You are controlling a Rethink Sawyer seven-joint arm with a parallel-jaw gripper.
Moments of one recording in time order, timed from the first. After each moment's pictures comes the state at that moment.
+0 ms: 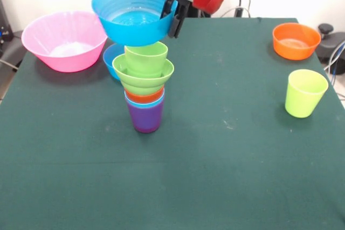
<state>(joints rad) -0.09 -0.51 -0.14 0.98 -0.17 1.20 2.06</state>
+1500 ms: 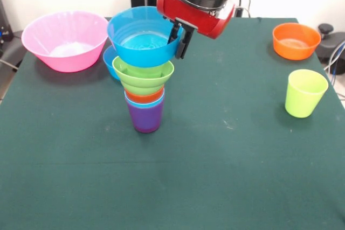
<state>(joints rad) -0.09 -0.50 -0.13 1.12 -0.17 1.04 2.06</state>
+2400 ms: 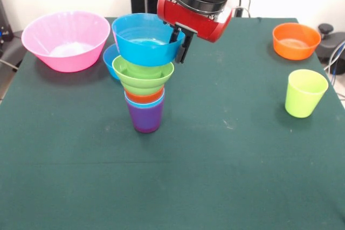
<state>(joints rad) -0.09 -0.51 -0.13 1.17 -0.17 0.96 2.06</state>
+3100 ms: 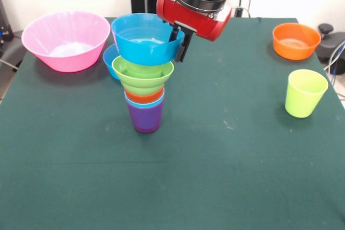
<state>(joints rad) -0.09 -0.52 -0.13 1.19 -0.17 0.95 2.06</state>
